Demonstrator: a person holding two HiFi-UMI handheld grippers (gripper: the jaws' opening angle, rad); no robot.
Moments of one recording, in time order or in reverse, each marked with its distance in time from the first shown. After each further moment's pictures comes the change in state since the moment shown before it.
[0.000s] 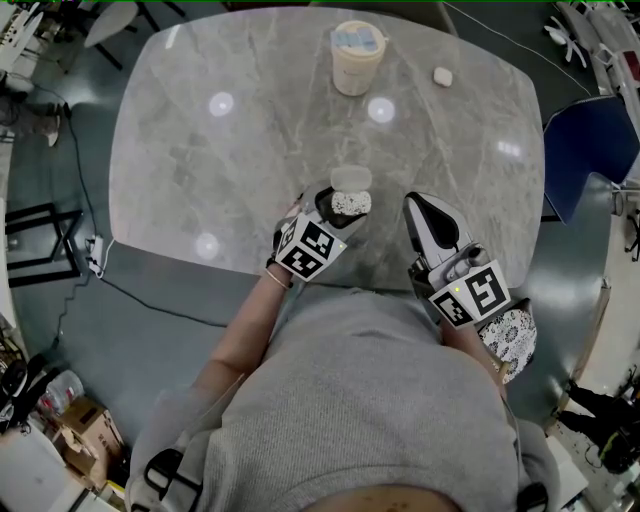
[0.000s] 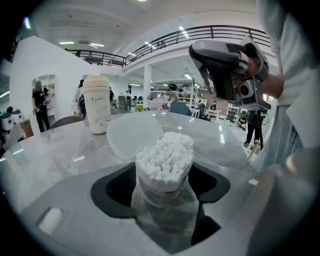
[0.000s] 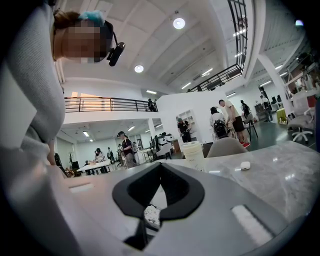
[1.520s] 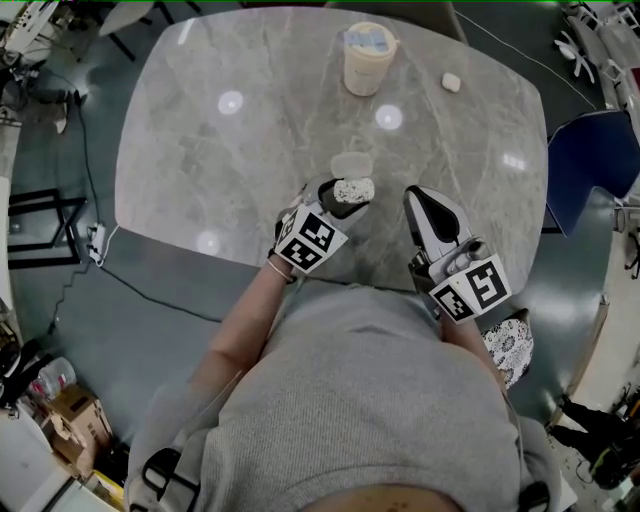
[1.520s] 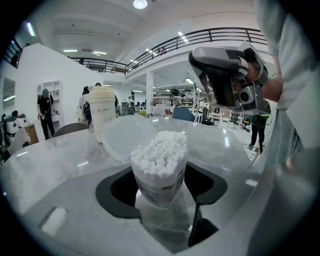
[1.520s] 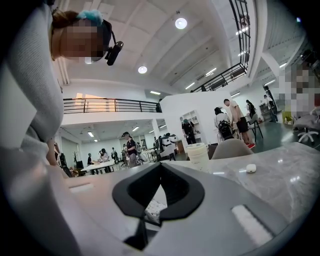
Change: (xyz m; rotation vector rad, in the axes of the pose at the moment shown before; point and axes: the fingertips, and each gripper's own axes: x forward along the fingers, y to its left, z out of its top) left arm -0.009 0.010 0.018 0.017 -0.068 0.049; right arm 0.005 0.006 0.006 -0.011 -0.009 0.051
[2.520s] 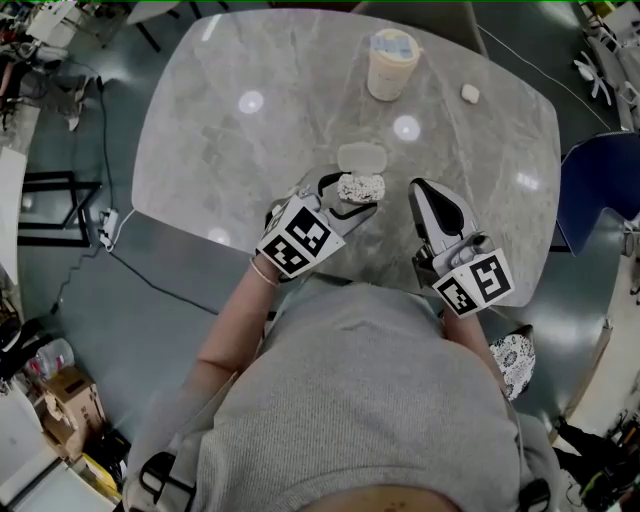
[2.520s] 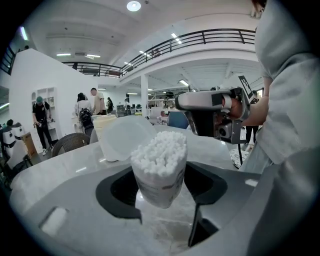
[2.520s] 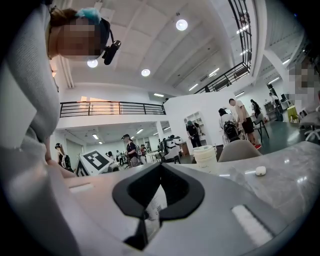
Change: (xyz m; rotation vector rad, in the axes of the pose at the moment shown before) left arm -0.067 0.004 0.062 0.060 -0.004 -0.033; right arm 0.018 0.011 0.008 0.002 -0.026 0.055
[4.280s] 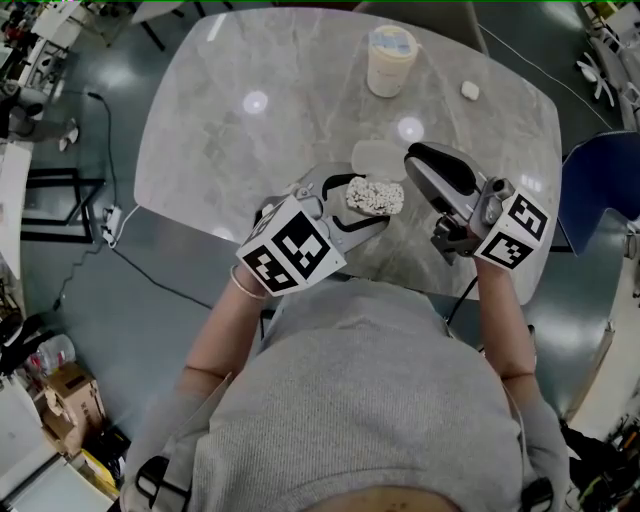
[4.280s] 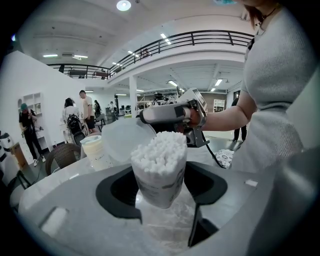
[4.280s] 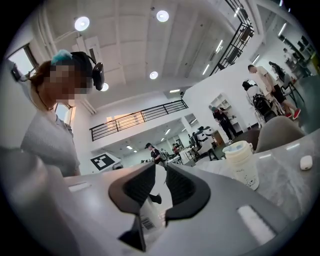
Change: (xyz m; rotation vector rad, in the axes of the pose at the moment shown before) left arm -0.035 -0.037 0.067 0.075 0.015 -0.106; right arm 0.024 0.007 0.048 0.203 0.043 0.399
